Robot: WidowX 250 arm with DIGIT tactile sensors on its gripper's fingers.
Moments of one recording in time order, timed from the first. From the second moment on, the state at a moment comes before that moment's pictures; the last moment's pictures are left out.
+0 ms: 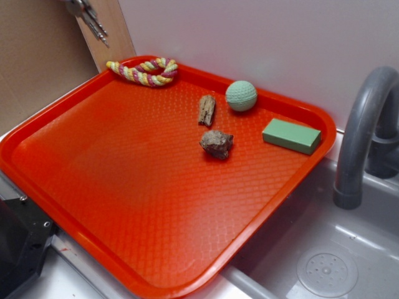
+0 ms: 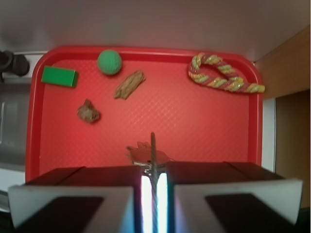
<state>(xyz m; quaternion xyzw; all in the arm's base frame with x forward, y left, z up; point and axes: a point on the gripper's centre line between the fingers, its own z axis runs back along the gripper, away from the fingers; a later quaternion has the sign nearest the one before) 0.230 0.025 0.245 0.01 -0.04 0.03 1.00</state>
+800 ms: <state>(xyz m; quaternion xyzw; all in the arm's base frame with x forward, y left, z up) 0.239 0.025 0.232 0.01 -0.02 0.01 1.00</state>
